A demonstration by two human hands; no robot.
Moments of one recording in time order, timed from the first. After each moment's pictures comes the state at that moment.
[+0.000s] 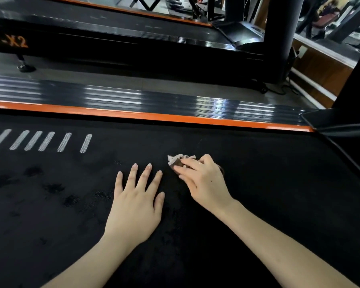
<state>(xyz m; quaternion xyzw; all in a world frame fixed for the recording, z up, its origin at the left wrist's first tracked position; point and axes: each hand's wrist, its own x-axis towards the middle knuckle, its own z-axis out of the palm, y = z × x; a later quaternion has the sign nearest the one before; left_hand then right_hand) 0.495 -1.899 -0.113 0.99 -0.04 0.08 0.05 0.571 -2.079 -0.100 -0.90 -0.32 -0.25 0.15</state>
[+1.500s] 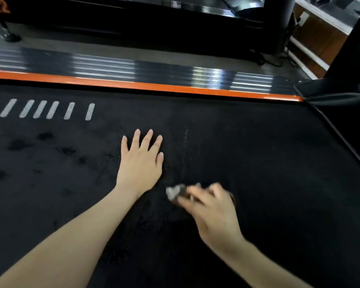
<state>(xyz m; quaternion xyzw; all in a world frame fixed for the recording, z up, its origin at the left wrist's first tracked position) 0.493 -1.899 -0.105 1.00 -0.04 0.04 0.07 0.407 -2.093 -0.091 -0.93 -0.28 -0.19 0.15</state>
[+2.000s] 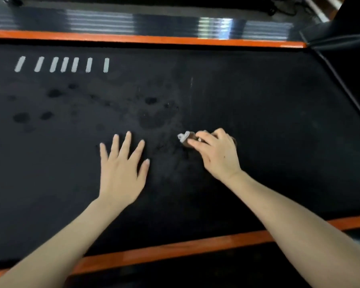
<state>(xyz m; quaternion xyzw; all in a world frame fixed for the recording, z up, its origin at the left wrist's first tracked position) 0.310 -1.851 -0.084 0.99 -0.03 0.01 0.09 0.370 -2.098 -0.093 -0.94 -0.27 -0.20 0.09</state>
